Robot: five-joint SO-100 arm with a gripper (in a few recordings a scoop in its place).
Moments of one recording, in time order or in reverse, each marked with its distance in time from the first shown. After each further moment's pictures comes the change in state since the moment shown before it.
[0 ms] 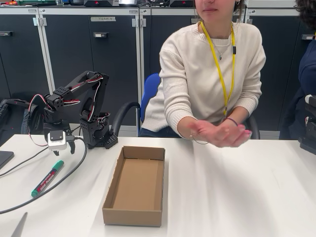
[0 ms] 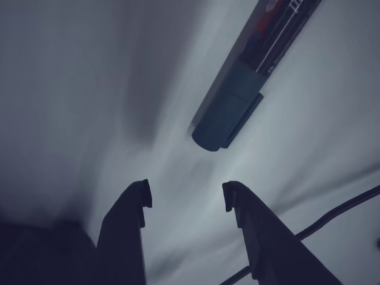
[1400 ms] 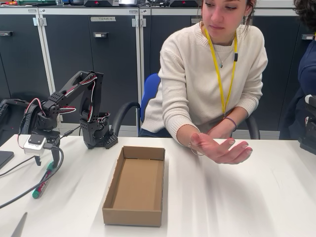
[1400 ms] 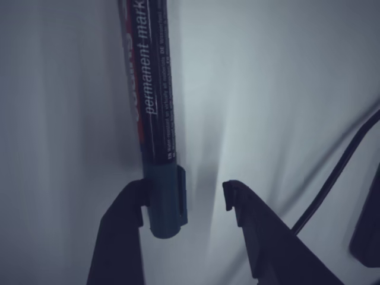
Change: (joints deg) arm 0.1 -10.3 -2.2 -24.3 17.1
